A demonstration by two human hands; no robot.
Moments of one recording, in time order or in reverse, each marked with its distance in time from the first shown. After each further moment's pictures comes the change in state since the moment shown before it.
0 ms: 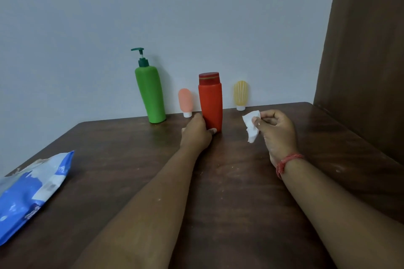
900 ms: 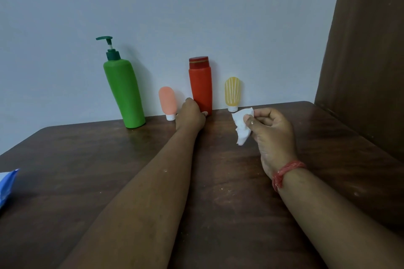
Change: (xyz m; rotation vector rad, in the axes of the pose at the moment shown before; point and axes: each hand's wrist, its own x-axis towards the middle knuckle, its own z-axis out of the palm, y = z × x) left_hand 0.109 0.012 0.044 0.035 0.116 -0.064; right_hand 0.025 0.011 0.013 0.103 0.009 0.014
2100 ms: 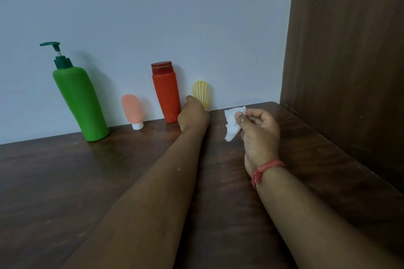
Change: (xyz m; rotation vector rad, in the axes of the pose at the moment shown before) left_hand -0.009 0.086 0.057 0.060 0.004 0.070; right_hand 0.028 0.003 -0.032 0.177 0.214 0.027
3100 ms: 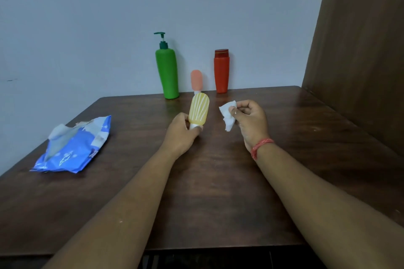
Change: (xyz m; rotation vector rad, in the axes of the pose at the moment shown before) left_hand -0.246 -0.174 -0.207 -0.435 -0.120 -0.045; right_hand -0.193 -0.037 0.034 -0.277 -0.332 0.008
